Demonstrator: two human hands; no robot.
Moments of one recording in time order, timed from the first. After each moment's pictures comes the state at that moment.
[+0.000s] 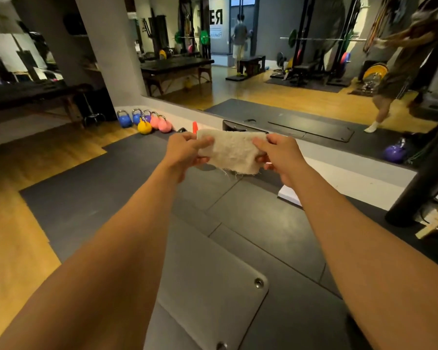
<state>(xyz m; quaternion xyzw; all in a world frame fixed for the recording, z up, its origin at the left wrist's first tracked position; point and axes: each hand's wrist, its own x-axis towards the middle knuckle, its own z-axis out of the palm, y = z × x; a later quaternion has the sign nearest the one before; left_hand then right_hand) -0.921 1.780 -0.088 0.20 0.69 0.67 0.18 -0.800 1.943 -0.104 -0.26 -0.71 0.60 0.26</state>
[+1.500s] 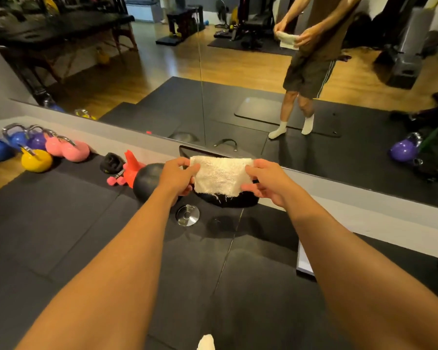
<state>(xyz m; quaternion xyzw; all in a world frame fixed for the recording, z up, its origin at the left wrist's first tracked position) -1.836 2.475 -0.231 0.23 0.77 0.52 0.30 -1.657 2.596 -0.221 -0.44 -0.61 0.64 0.15</state>
